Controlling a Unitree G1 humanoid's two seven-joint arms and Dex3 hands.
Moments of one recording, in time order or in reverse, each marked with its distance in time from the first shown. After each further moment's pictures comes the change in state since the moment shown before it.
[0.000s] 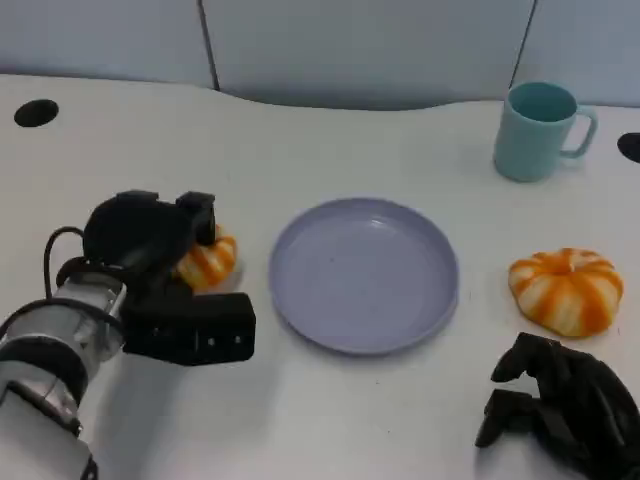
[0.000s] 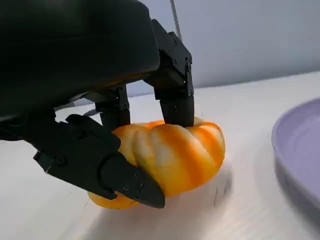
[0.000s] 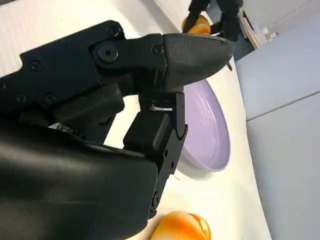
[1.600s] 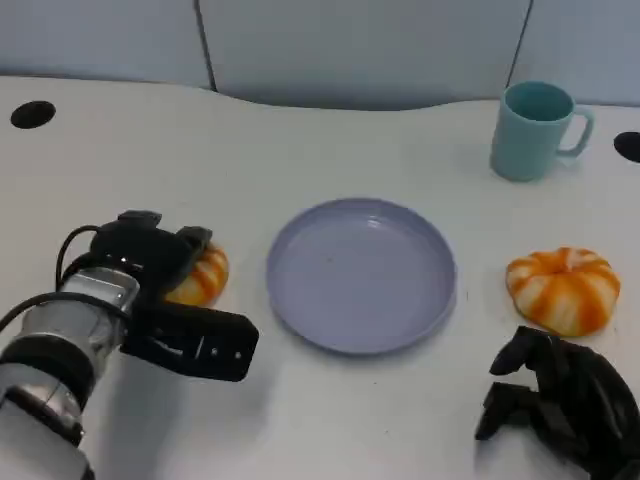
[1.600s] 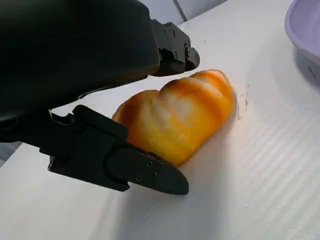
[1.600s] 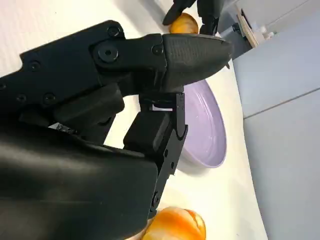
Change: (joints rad) left arm 0.022 0.001 -0.007 -0.095 0.180 0.173 -0.397; right arm -0.034 -0.004 -0.006 0.053 -0.003 -0.032 0.012
